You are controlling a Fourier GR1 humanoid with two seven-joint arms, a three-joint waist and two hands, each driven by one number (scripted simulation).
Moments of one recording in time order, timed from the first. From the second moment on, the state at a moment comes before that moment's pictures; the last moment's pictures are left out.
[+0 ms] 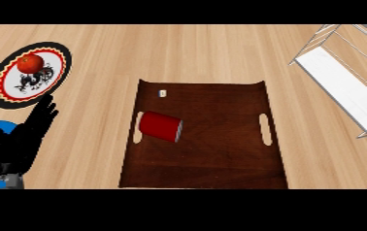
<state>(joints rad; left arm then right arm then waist) 0.03 0.36 0.13 -1.44 0.15 -0.05 0.11 -1.08 -0.46 -0.49 -1.42 1.48 0.45 0.87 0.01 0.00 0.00</state>
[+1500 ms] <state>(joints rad) 0.02 0.32 0.17 -1.42 0.10 -0.06 0.10 -0.92 -0.58 -0.69 -1.34 1.12 0.09 0.84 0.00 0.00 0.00</state>
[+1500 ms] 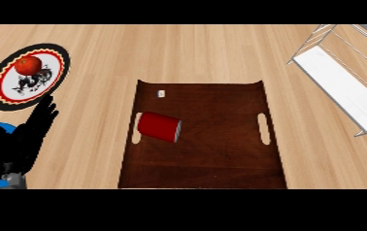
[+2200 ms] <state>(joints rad) 0.03 0.32 0.18 -1.43 0.10 -0.07 0.11 -0.89 -0.66 -0.81 -1.86 0.92 0.29 1.00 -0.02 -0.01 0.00</state>
